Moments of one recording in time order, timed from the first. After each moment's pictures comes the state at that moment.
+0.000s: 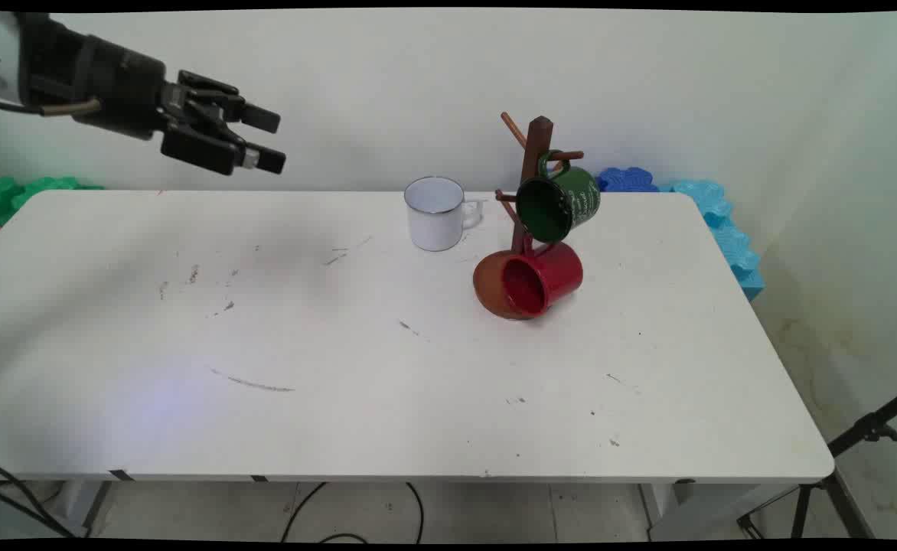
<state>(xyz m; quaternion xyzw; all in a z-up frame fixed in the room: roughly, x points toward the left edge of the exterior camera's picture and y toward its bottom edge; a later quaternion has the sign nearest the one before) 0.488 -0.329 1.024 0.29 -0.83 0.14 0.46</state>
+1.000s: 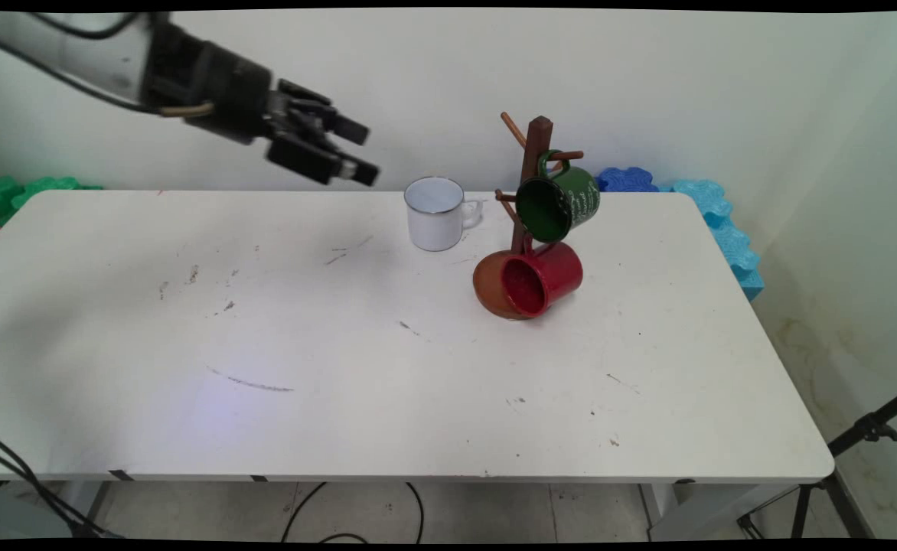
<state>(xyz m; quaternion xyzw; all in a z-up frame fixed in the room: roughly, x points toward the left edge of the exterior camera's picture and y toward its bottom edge) 0.395 -0.375 1.024 0.27 -0.84 0.10 0.46</state>
